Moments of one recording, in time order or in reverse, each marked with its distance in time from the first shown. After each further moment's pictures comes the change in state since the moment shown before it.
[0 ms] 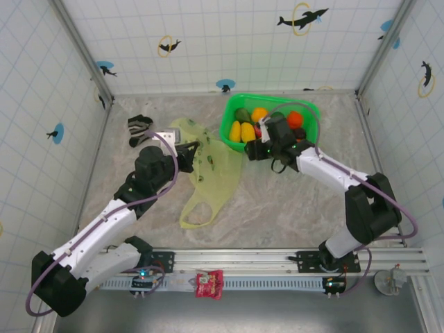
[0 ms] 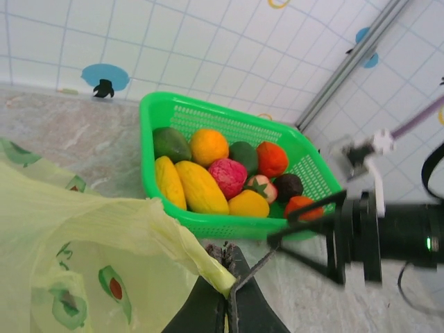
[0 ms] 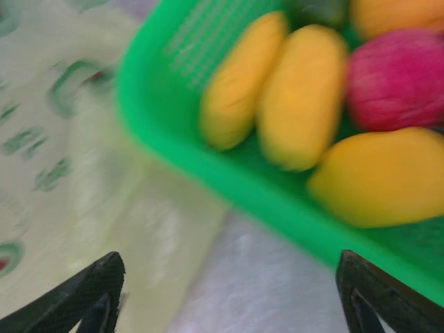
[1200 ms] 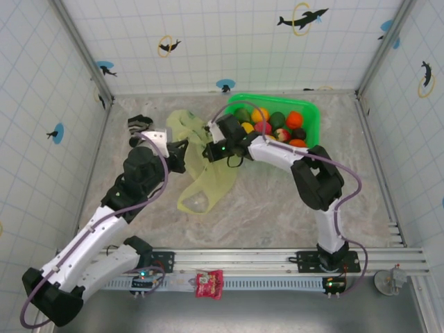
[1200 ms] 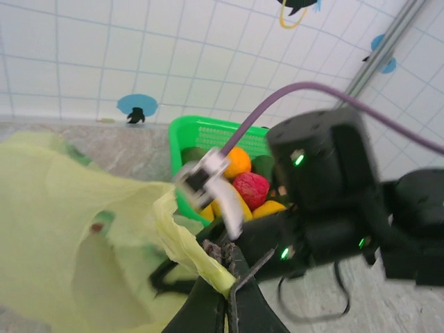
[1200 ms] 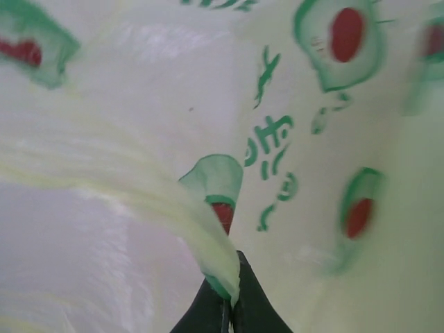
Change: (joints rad) left arm 0.000 -0.127 0.065 -0.181 -0.092 0.090; right arm 0.193 0.462 0.439 0.010 -0.322 0.084
